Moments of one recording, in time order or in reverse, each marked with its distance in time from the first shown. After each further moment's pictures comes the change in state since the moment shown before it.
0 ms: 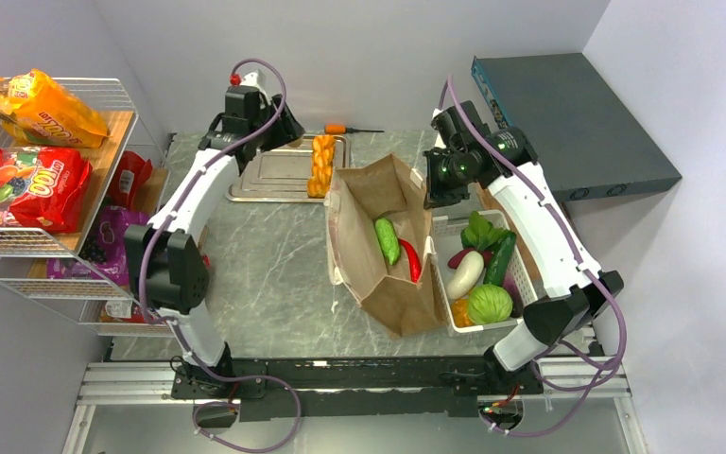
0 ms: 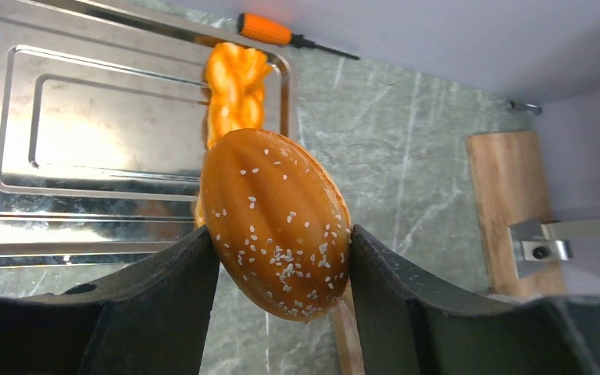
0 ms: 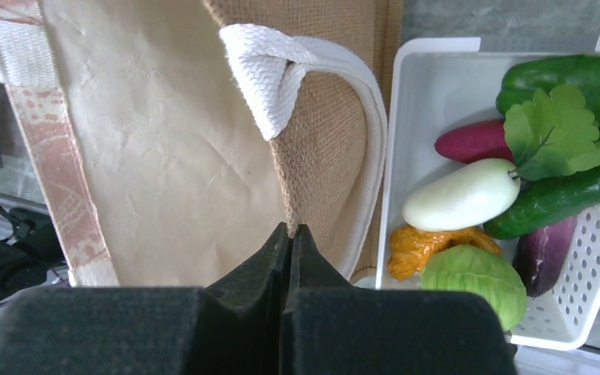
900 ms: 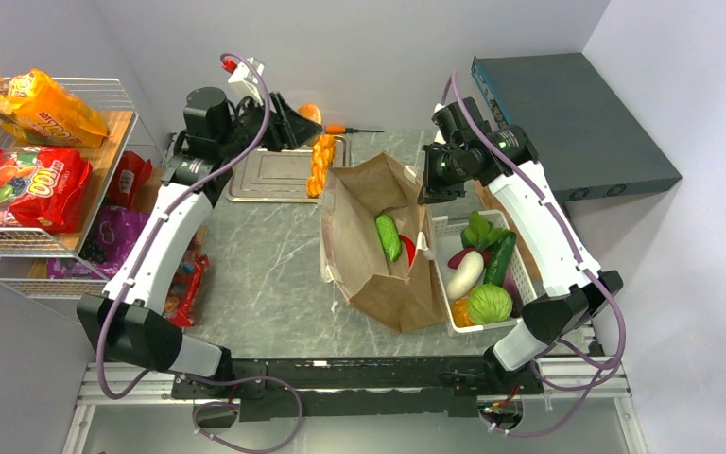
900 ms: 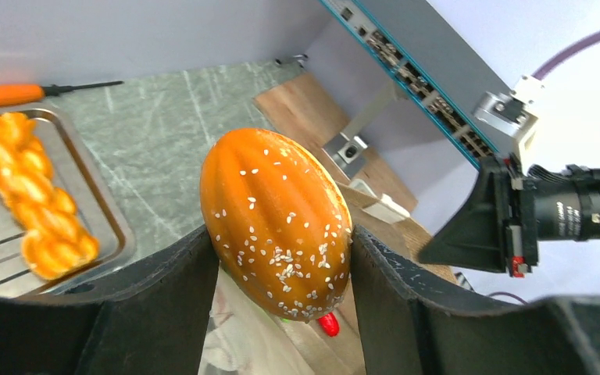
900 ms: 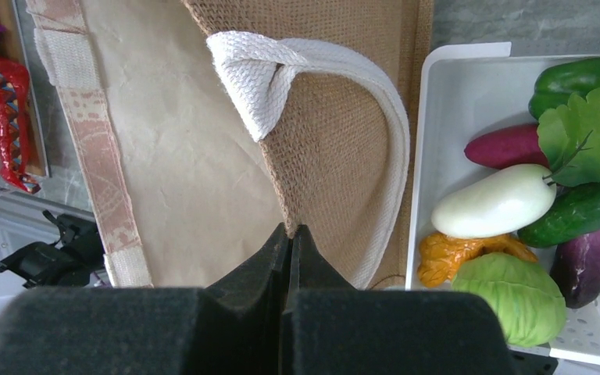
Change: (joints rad) left arm -0.018 -0.367 -0.144 0.142 0.459 0.036; right arm 0.000 0.014 0.043 0.020 -0.048 0.069
